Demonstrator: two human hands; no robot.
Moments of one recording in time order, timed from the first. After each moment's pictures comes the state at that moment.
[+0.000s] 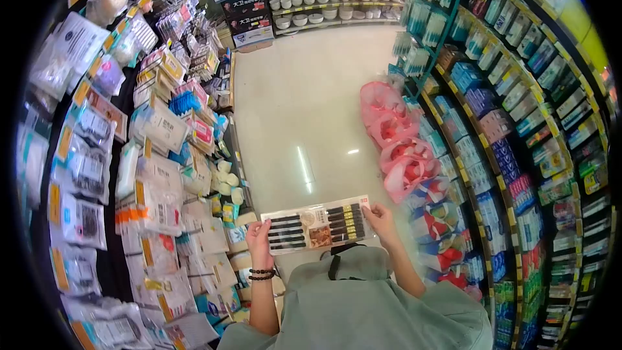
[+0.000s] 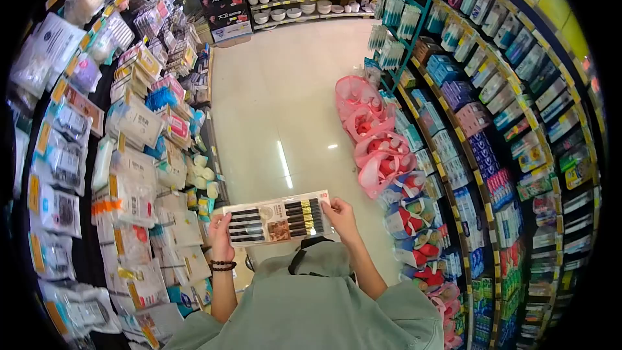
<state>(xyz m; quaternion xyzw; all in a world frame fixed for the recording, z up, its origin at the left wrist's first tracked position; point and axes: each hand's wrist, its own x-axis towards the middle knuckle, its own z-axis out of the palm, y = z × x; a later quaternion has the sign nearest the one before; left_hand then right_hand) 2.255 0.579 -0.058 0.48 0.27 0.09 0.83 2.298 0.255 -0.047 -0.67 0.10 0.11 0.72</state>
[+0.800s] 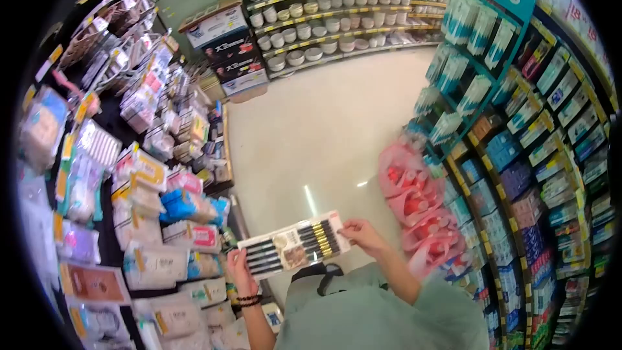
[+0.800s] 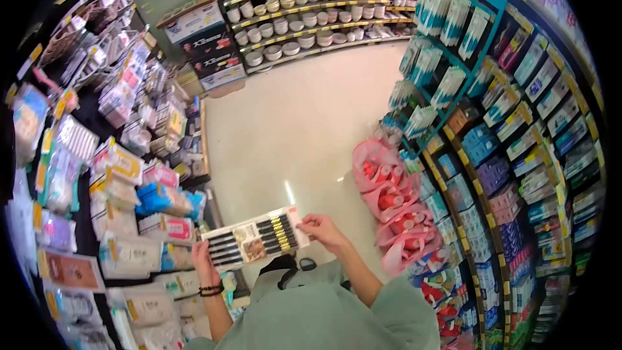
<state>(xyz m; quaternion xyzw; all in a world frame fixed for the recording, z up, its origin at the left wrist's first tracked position) 2.773 0.695 -0.056 0.53 0.28 0.17 0.78 2.856 0.338 -0.067 -0.53 0.08 0.29 0.79</state>
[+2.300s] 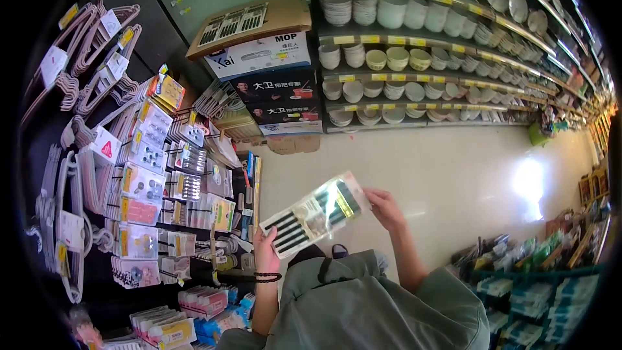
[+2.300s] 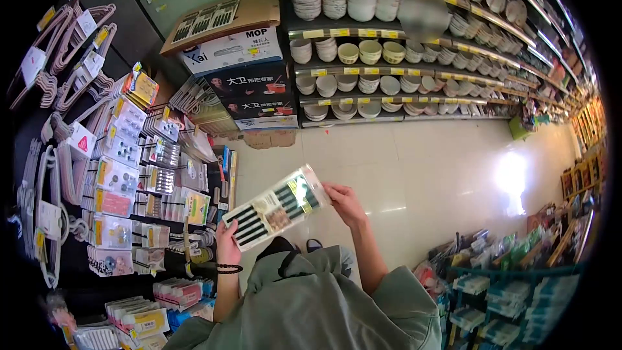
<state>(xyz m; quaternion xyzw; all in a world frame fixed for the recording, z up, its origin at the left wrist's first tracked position) 3.786 0.908 -0.052 0.41 0.29 0.13 0.86 3.956 0.607 -0.085 -0.49 0.00 0.29 0.82</state>
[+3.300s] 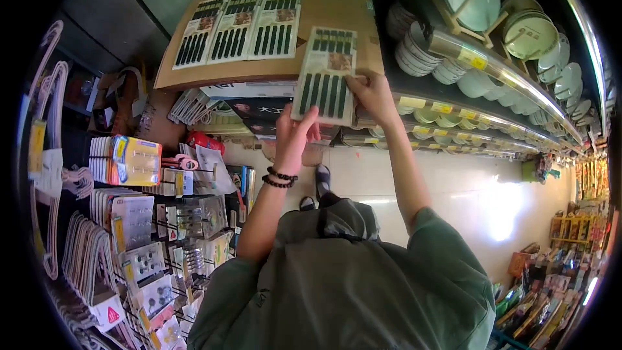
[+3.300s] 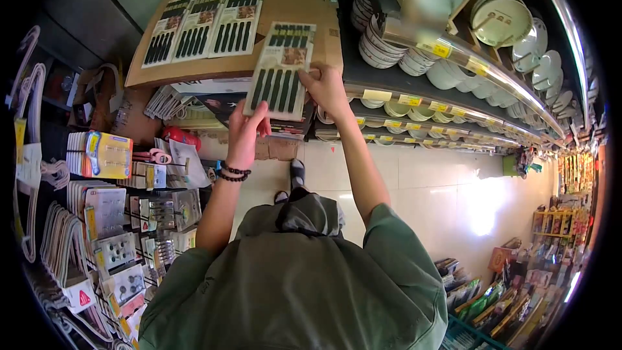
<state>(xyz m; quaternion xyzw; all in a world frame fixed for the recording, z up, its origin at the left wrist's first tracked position) 4.410 1.133 0.021 0.58 0.09 0.10 0.80 4.545 0.970 0.060 -0.78 -0.14 0.14 0.59</state>
